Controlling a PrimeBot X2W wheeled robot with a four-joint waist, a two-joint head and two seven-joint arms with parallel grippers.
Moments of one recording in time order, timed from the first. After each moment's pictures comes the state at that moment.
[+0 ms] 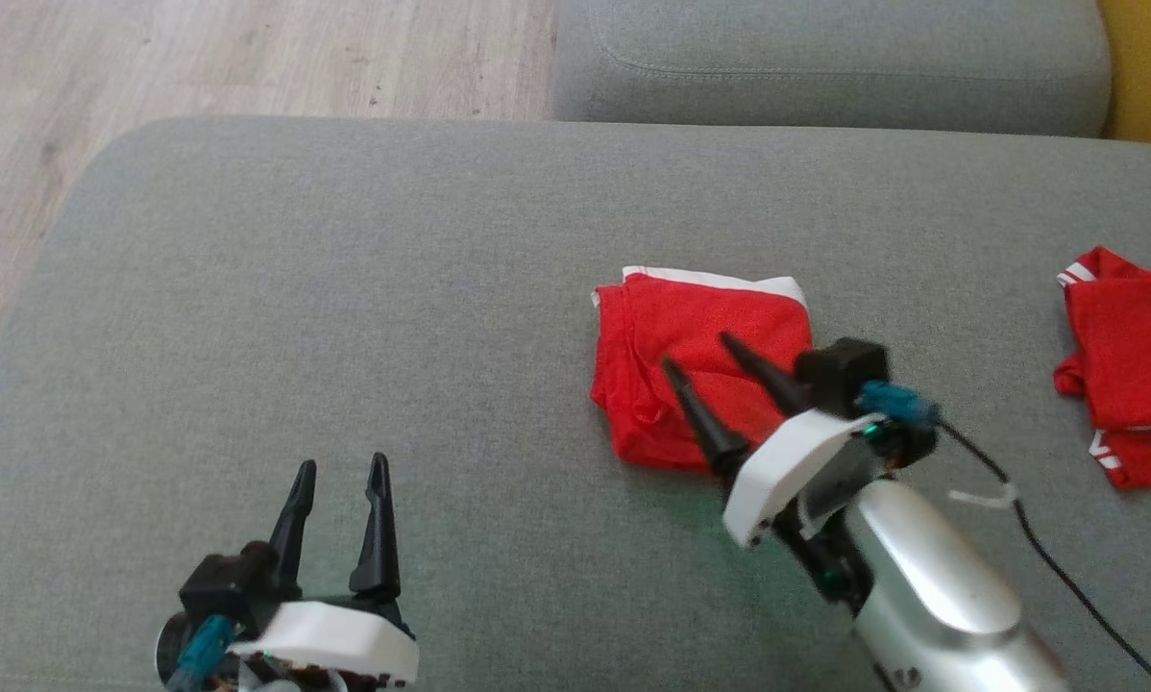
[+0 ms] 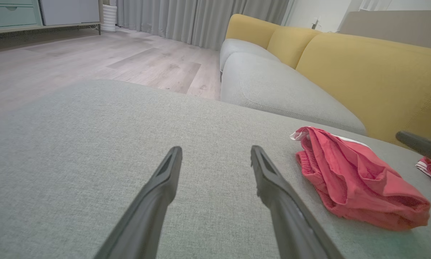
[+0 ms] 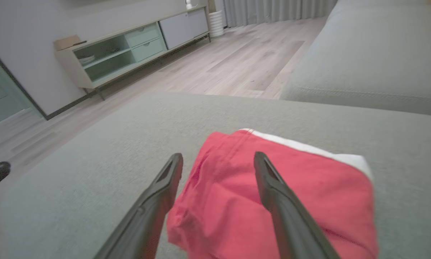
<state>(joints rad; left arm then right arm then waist) -0.07 0.33 -0.59 0.14 -0.72 0.27 -0.24 -0.39 -0.08 0.51 0.53 0.40 0.13 0.00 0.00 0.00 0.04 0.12</state>
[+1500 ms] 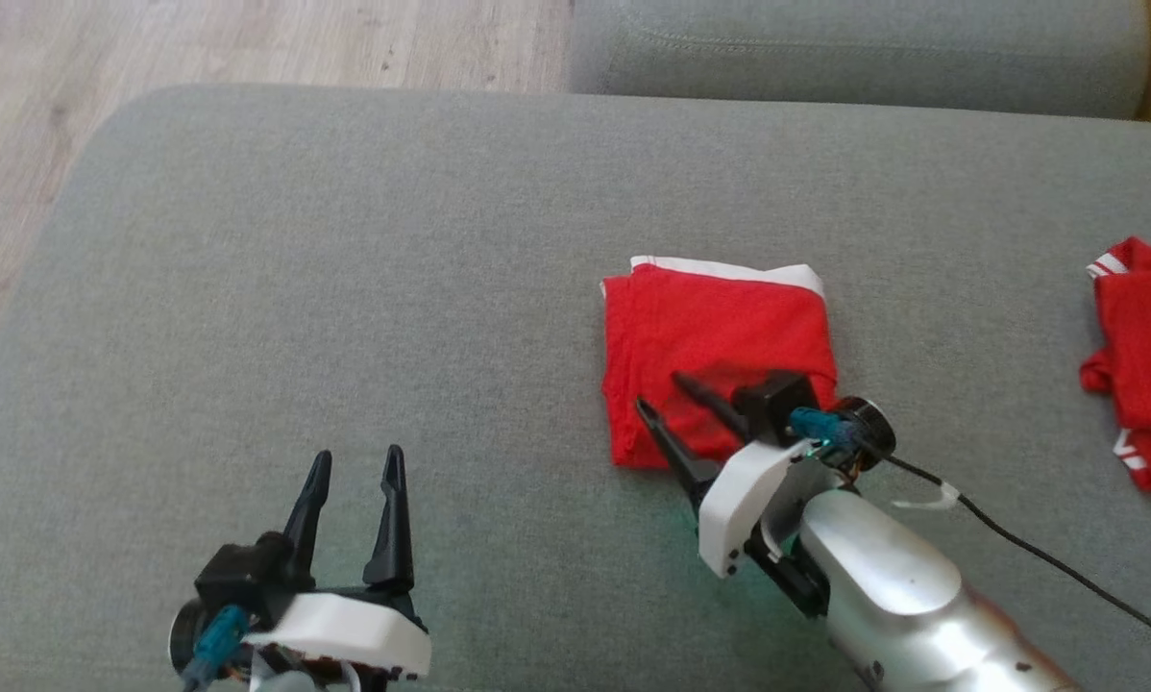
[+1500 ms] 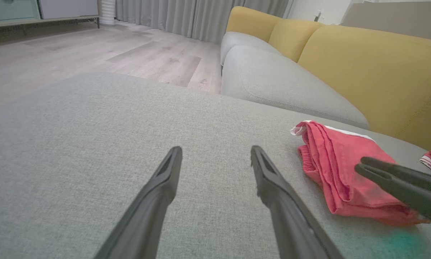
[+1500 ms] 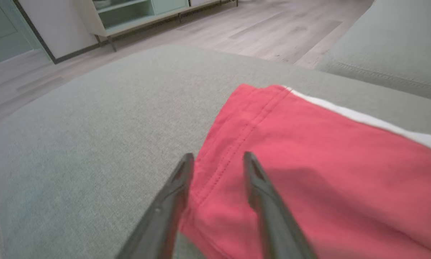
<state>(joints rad) -0.10 0.32 -0.61 0.15 -0.71 0.27 -0.24 -0.53 -0.07 0.74 0.82 0.39 0.13 -0.15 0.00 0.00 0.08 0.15</state>
